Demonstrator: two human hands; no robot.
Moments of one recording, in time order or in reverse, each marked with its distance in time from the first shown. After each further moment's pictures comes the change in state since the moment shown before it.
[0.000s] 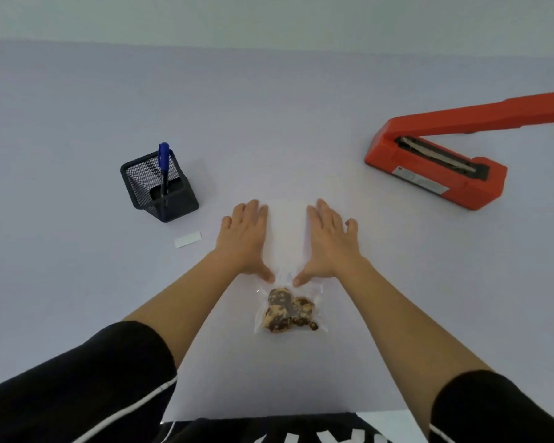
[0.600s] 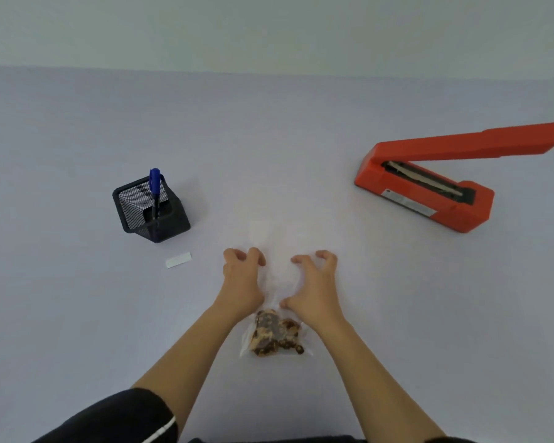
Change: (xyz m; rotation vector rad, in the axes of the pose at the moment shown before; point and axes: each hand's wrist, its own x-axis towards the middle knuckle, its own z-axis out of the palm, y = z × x) left_hand -0.012 0.030 0.020 -0.658 0.053 -0.235; right_hand -0.022 -0.005 0.040 0.816 0.197 0.100
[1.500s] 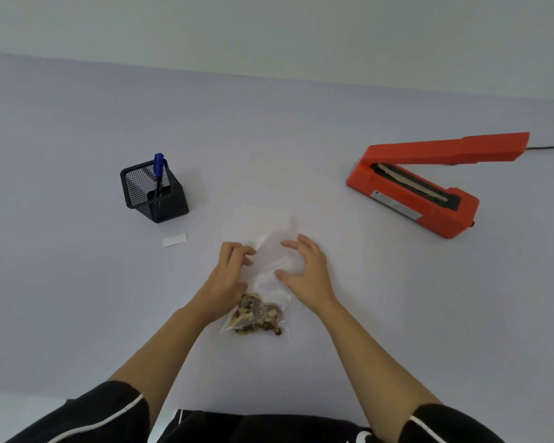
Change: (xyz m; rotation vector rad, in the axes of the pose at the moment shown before) left_hand -0.034 -0.018 0.011 -0.078 0.119 0.328; right_hand 0.002 0.012 -0.028 0.234 -0.075 -0.148
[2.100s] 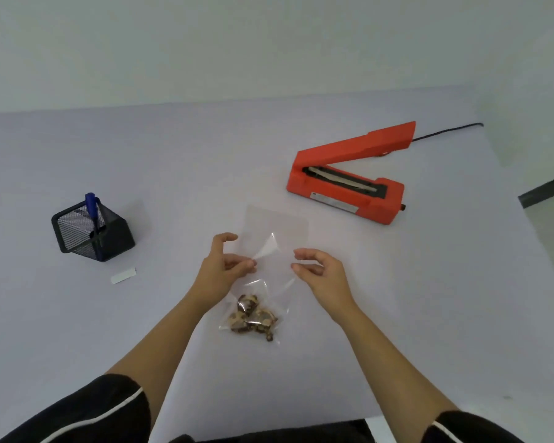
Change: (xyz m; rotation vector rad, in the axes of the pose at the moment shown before) left_hand 0.051 0.073 0.016 -0.575 -0.031 -0.221; right_hand -0.029 0.029 -0.092 0.449 0.215 0.049
